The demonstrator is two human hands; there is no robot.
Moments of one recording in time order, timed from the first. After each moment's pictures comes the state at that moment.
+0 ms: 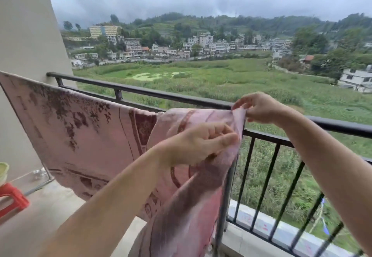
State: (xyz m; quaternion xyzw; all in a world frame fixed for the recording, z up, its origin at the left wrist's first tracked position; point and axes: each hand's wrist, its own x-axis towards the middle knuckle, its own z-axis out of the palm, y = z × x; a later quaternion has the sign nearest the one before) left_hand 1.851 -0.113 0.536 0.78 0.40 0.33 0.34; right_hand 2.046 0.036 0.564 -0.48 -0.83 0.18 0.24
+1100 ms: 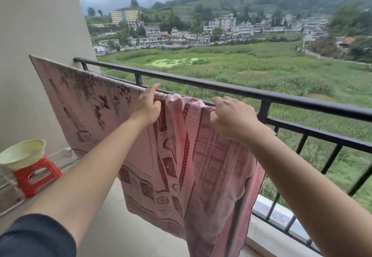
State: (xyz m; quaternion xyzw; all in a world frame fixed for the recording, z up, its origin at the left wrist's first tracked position) left_hand 1.679 -0.040 0.477 0.57 0.71 0.42 -0.02; right_hand 1.940 -0.030 0.511 -0.45 -0.87 -0.06 0.21
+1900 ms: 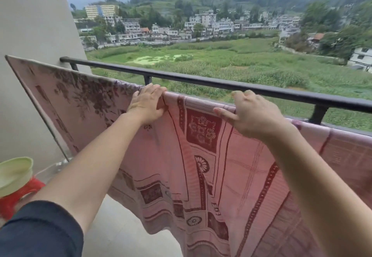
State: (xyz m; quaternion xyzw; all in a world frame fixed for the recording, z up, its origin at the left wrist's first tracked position) left_hand 1.375 0.054 0.464 0.68 0.70 0.17 -0.13; right_hand 1.696 0.009 0.515 -0.54 -0.83 -0.06 0.14
